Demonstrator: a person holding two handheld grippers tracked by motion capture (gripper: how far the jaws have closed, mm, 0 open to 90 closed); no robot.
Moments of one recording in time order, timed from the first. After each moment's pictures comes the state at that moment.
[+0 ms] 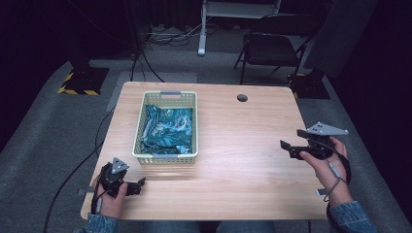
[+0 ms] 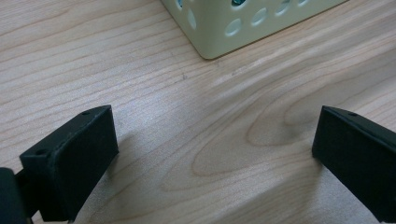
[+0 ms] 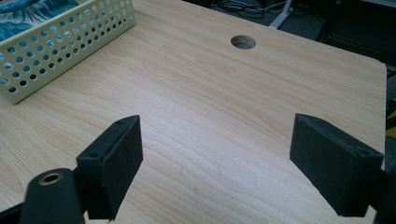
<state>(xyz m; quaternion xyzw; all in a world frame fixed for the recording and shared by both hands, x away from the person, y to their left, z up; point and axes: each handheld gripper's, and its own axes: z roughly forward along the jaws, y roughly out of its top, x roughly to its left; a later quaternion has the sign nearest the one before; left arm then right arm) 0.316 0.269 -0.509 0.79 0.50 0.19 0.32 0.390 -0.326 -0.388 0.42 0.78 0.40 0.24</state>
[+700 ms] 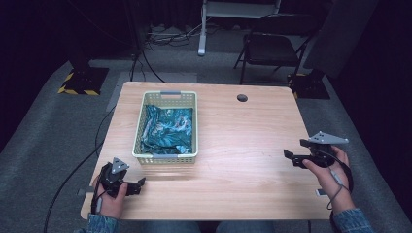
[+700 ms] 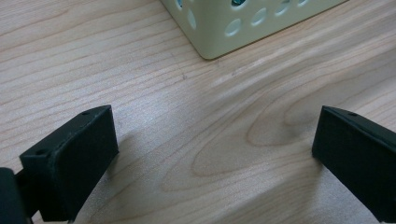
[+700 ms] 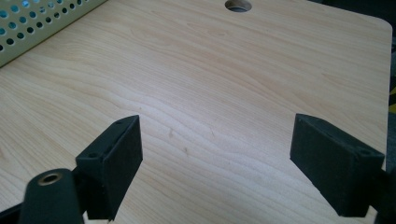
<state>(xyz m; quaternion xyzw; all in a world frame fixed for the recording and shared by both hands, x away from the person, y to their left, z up) 0.316 0.269 -0.509 0.79 0.50 0.19 0.32 0.382 -0.344 -0.417 0.43 0.79 0.38 0.22</state>
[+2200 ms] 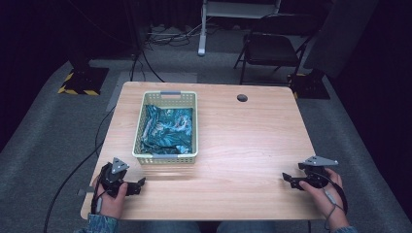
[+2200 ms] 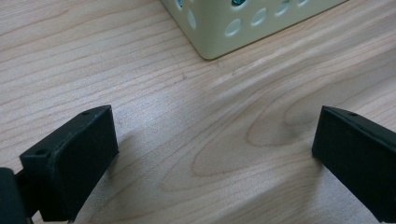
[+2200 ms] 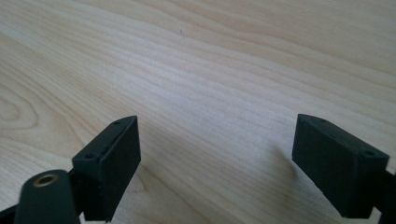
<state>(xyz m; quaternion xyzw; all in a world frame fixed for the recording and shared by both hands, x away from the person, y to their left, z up) 0.316 0.269 -0.509 0.79 0.50 0.19 0.32 0.354 -0.360 -0.498 0.46 0.80 0.33 0.18</state>
